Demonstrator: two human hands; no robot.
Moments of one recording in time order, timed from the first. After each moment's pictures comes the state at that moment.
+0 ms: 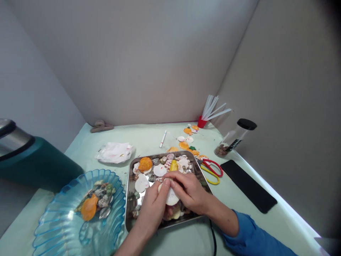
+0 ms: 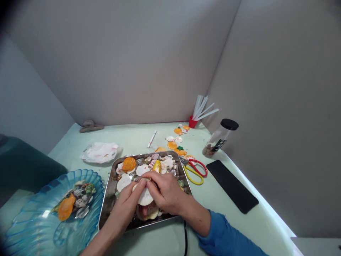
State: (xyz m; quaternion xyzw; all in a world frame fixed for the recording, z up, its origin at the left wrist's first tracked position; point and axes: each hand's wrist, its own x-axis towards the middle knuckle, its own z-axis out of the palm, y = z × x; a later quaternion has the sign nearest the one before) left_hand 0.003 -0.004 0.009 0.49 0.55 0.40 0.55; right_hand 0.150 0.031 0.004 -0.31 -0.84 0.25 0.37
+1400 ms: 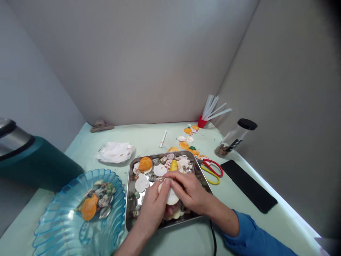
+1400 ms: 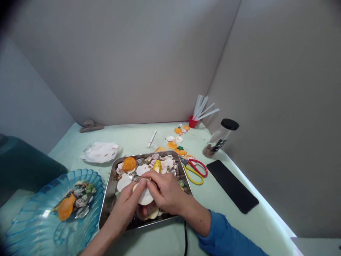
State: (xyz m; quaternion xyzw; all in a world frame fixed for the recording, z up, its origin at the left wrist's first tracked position) left_hand 0.002 -0.003 0.007 0.51 0.56 0.38 0.53; right_hand 0.149 0.031 0.003 -0.32 -0.84 0.26 0.35
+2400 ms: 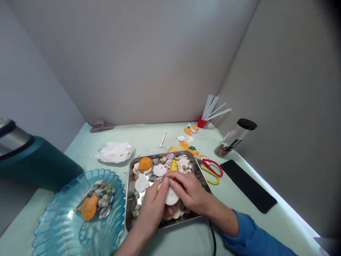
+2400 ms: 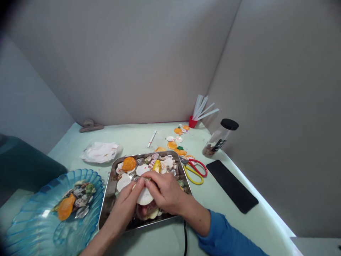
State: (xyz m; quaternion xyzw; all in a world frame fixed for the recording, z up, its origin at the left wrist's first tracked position) left_hand 0.001 -0.005 0.003 0.49 0.55 0.40 0.54; right_hand 0.150 0.031 0.003 -0.32 -0.84 0.27 0.35
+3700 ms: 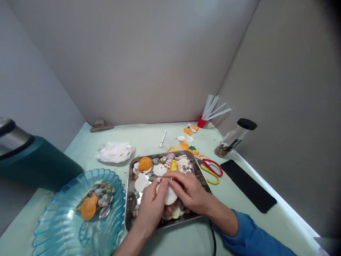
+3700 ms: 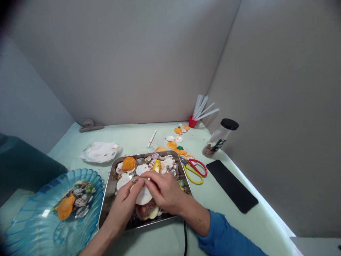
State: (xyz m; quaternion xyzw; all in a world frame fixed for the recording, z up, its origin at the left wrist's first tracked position) left_hand 0.000 -0.003 0.005 0.50 0.55 0.44 0.50; right_hand 0.150 0.031 0.001 -0.30 -0.84 0.25 0.38
